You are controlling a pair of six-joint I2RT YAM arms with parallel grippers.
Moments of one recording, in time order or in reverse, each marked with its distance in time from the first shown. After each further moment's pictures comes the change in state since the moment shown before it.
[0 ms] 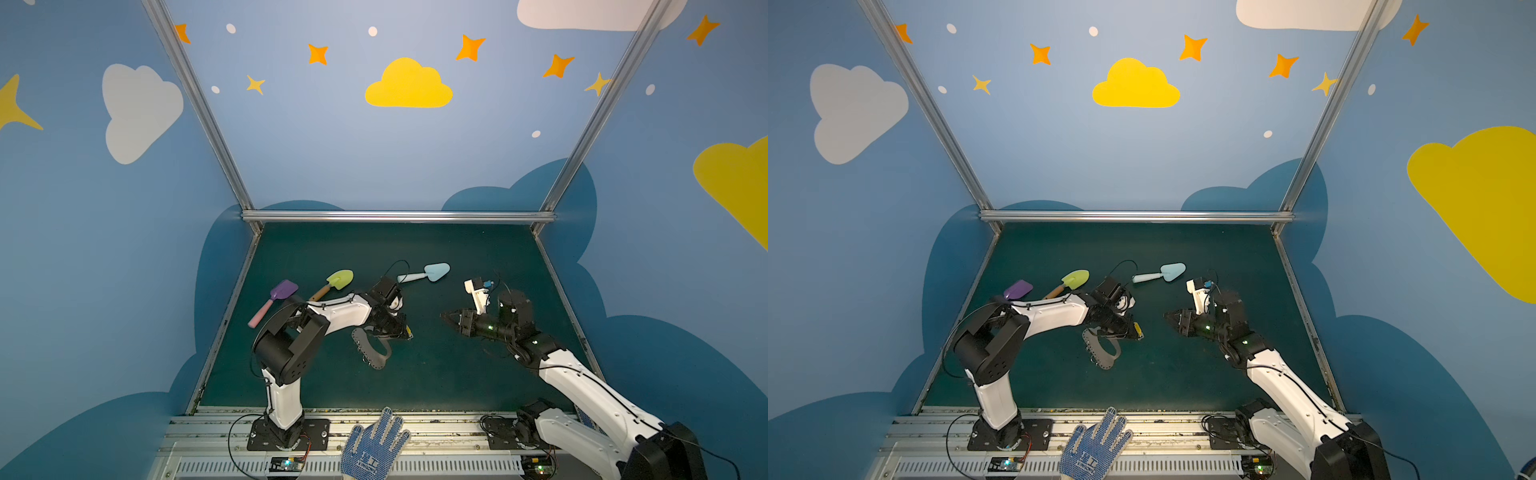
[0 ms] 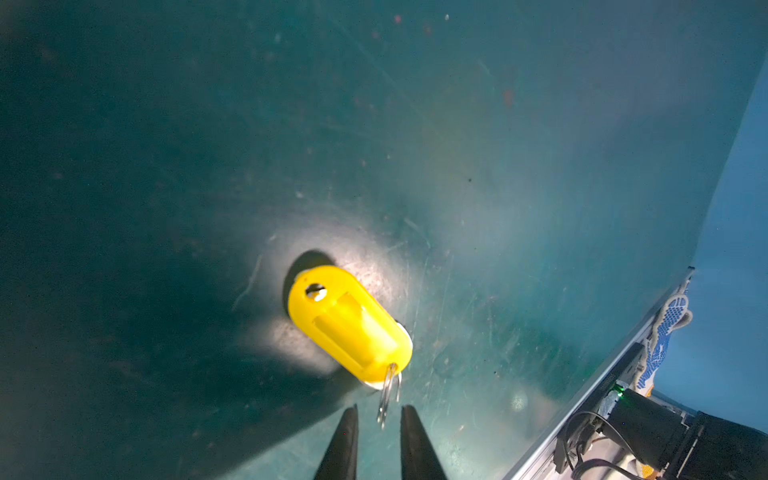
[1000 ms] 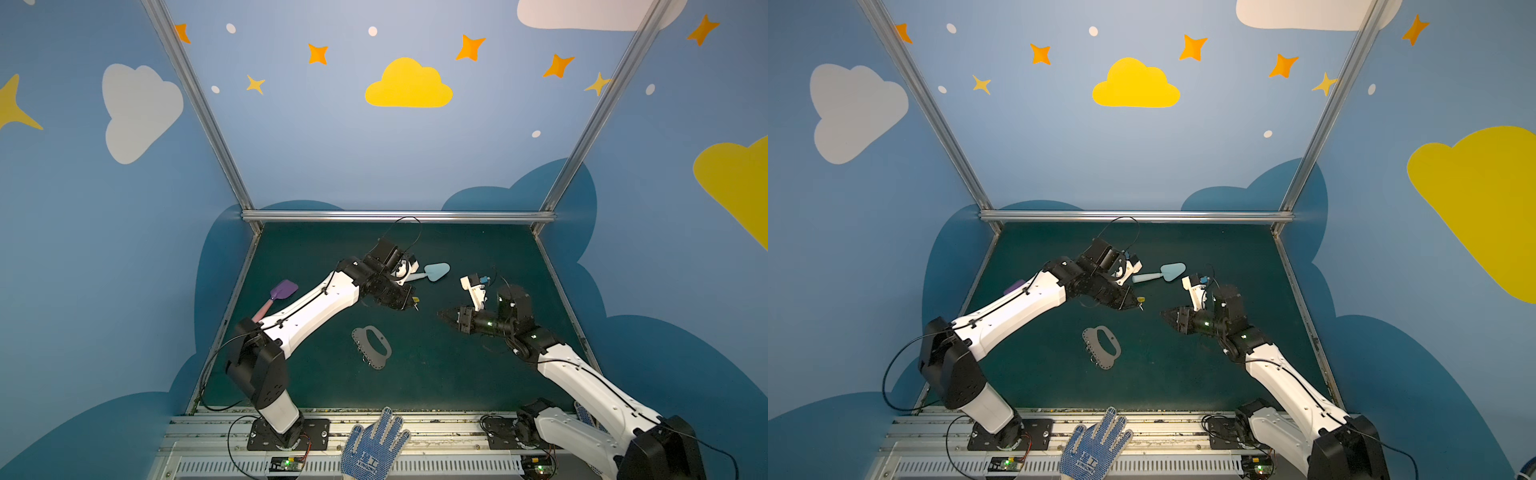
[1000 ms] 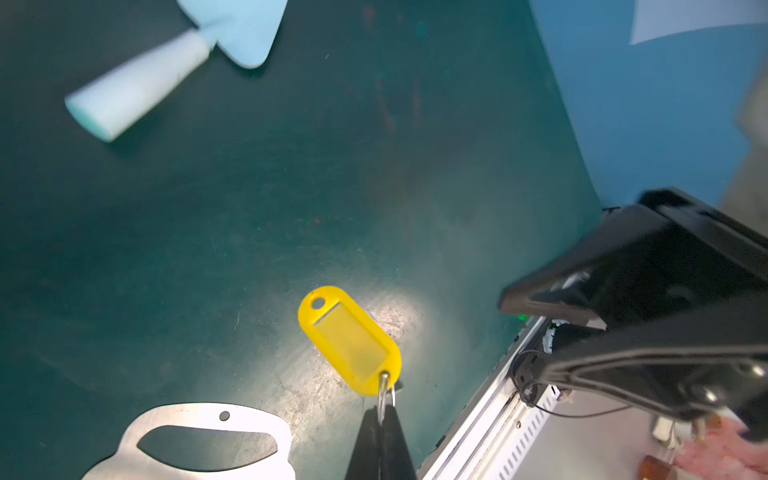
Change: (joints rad) left arm -0.016 -0.223 0.388 -0.424 -0.066 0.332; right arm -0.005 0.047 0.059 0.012 -0.105 -0.043
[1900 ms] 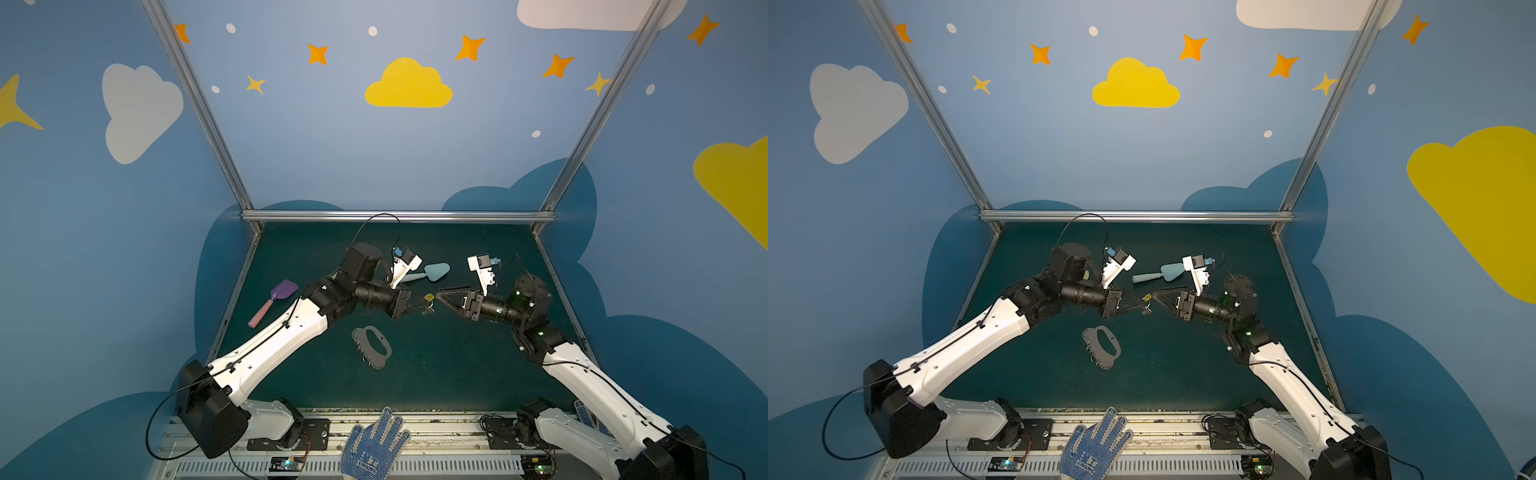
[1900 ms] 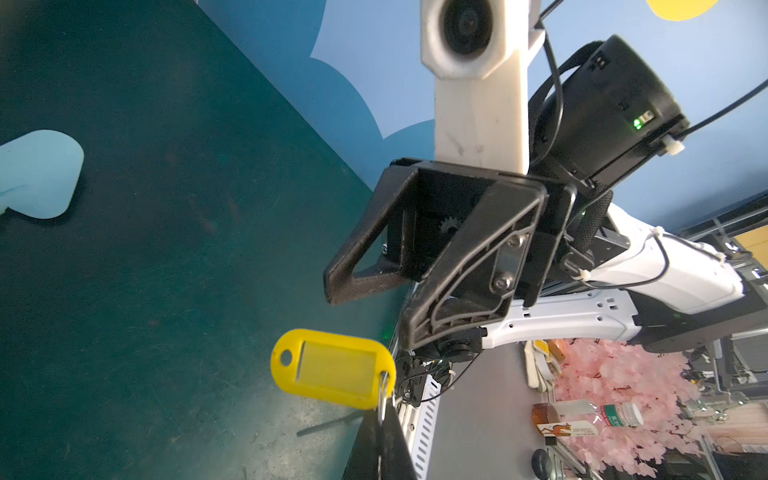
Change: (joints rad) left arm -0.003 -0.283 -0.240 0.407 0.336 -0.090; right arm 0.000 -0.035 0.079 0.287 -0.189 0.168
